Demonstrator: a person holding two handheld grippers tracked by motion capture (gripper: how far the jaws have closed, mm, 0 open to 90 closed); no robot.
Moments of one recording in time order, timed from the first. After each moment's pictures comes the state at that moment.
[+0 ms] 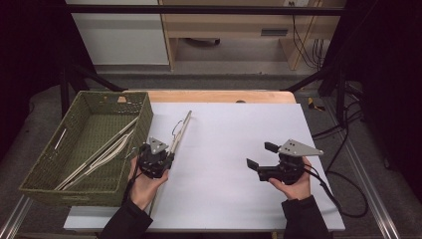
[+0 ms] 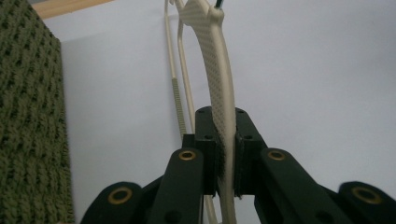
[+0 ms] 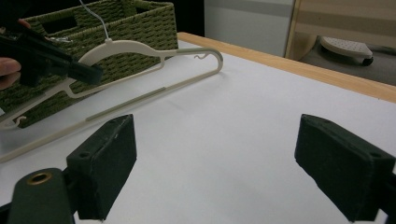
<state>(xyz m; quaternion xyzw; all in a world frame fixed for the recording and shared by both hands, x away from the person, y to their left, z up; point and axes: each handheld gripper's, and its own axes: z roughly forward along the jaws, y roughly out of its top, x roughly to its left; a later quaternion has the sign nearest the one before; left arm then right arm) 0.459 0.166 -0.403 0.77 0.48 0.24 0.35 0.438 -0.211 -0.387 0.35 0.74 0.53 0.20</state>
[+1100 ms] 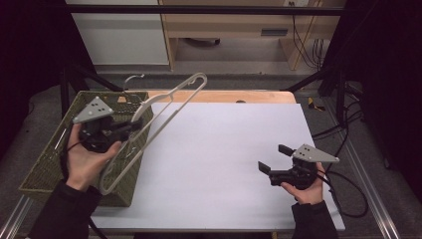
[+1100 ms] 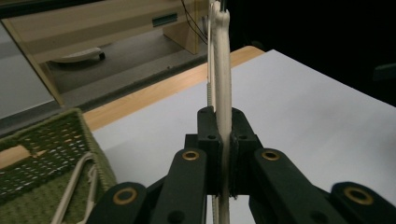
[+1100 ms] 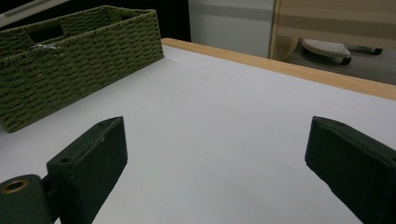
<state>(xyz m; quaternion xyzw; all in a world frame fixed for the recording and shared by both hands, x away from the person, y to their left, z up) 0.443 0.254 -0.249 0.77 0.36 0.24 0.47 0.425 -0.238 -0.389 0.38 0.72 0.54 0.21</state>
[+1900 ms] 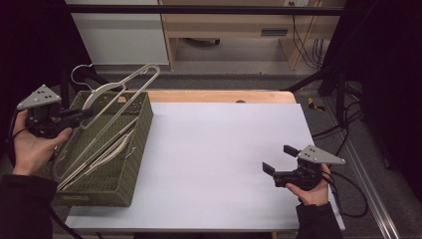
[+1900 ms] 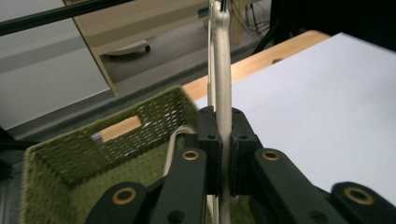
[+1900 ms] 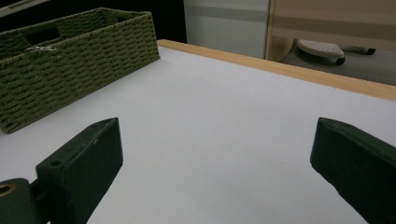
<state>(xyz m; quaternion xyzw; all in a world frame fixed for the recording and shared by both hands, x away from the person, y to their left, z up) 0.473 0.360 -0.255 0.77 0.39 0.30 0.42 0.421 -0.246 -0.387 0.38 0.72 0.54 0.22</state>
